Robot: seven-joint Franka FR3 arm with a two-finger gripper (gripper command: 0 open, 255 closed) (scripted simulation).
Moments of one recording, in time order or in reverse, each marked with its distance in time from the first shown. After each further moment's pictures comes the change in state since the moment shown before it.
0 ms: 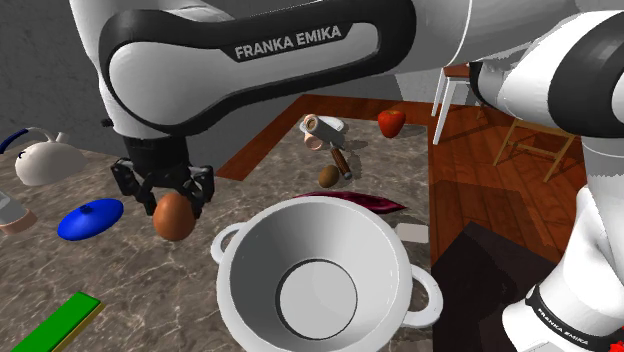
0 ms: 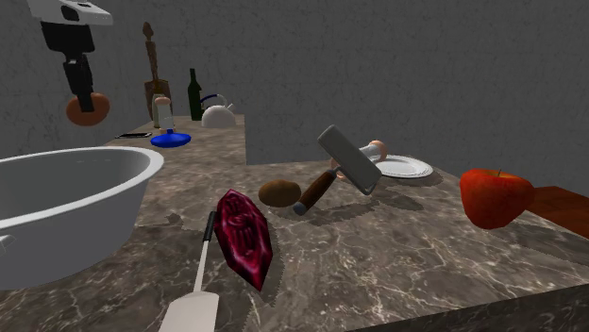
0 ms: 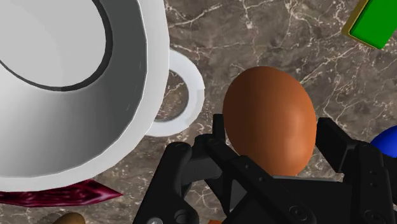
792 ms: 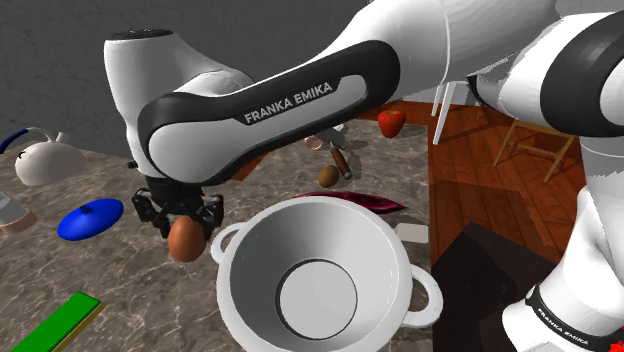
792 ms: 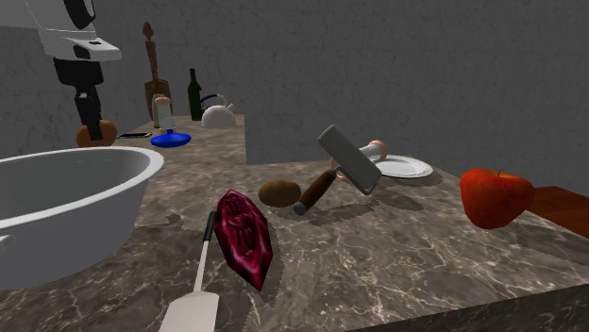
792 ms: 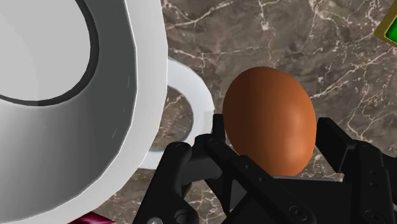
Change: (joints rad) arm -0.016 0.007 -0.006 -0.152 -0.006 0.158 0.005
